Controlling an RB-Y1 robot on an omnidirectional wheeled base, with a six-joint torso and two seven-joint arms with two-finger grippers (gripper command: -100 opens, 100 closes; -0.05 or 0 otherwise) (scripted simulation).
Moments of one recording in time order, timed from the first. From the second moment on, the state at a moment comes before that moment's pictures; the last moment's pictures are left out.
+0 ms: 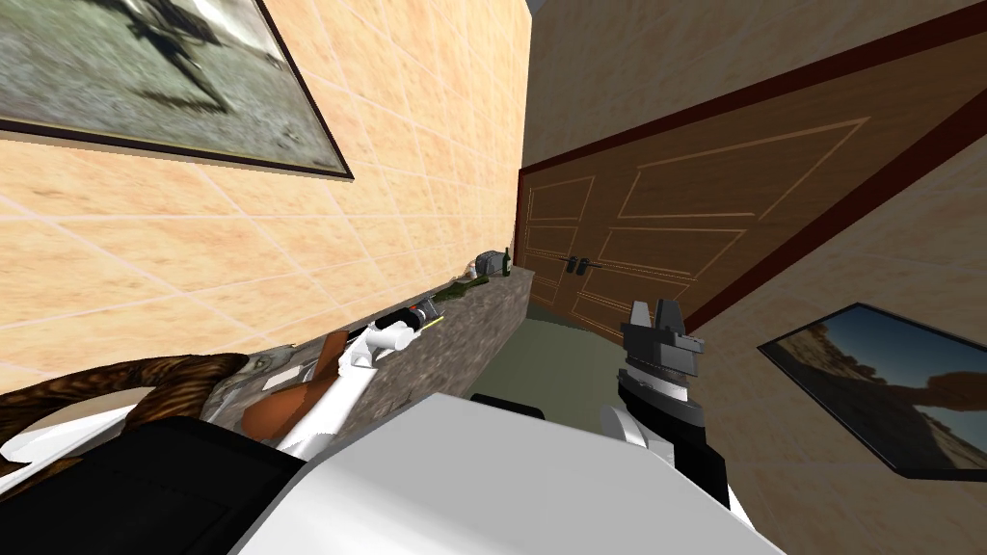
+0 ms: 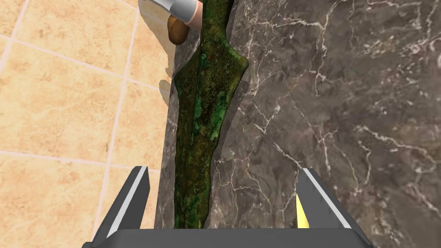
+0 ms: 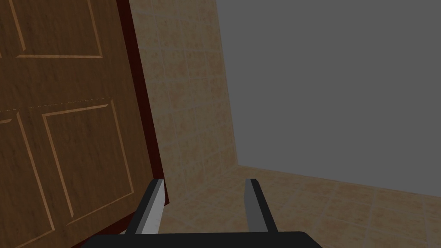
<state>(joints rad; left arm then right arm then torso) 0.21 0.57 0.23 -2.01 0.53 0.68 0.59 0.54 0.03 -0.02 -2.28 -0.06 -0.62 0.15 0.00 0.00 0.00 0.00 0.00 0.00</state>
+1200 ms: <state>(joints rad) 0.18 0.69 0.24 -1.87 0.69 0.99 0.66 0.54 0.03 -0.02 -2.28 -0.06 -0.62 0.15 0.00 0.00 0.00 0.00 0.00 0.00</state>
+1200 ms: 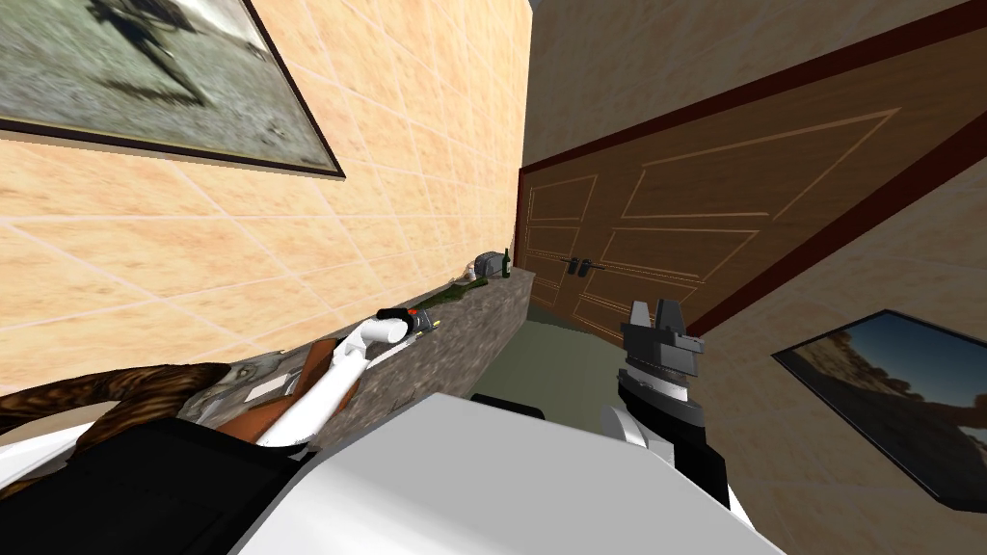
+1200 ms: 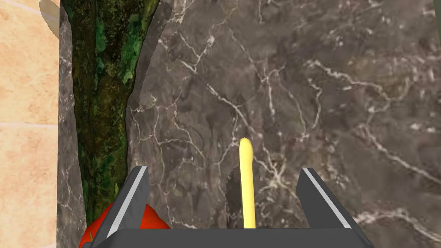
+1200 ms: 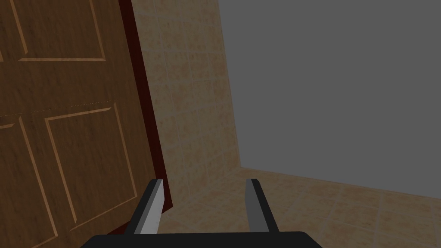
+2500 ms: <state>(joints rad) 0.11 0.85 0.22 -1.68 0.86 1.33 0.72 0.54 0.03 -0.02 -2.28 -0.06 -0.62 0.15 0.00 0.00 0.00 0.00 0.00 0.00</state>
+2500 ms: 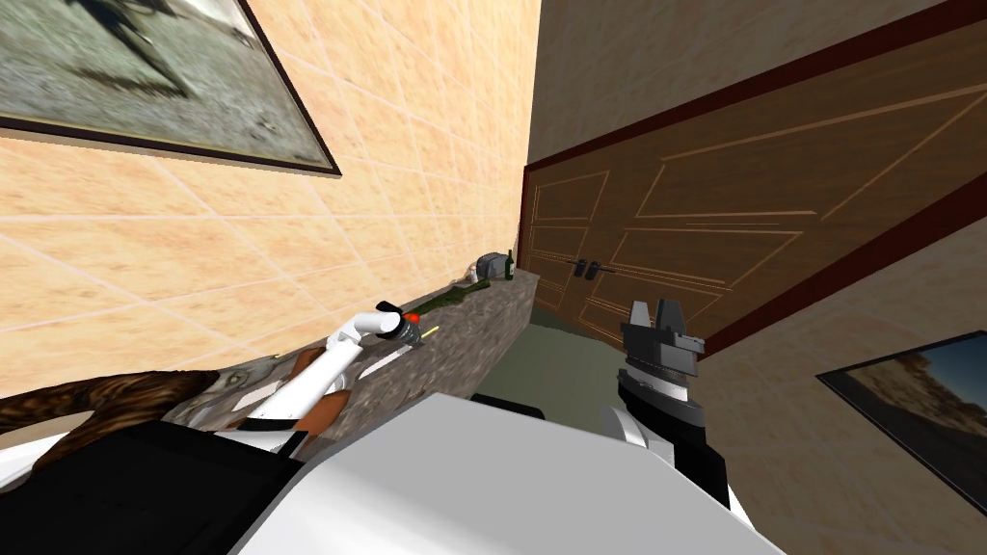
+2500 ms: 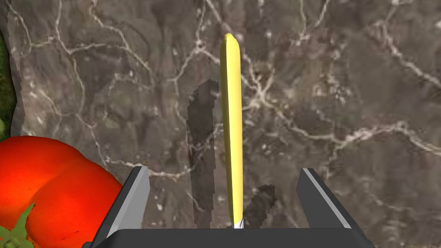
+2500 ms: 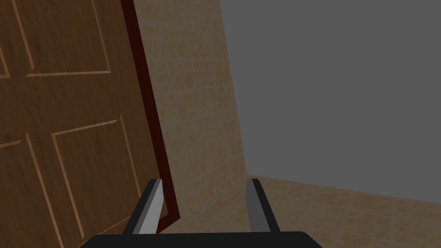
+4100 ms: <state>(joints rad) 0.10 0.94 0.18 -1.52 0.97 1.54 0.74 0.54 0.03 -0.02 -2.28 -0.06 -0.62 0.15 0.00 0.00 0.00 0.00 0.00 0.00</state>
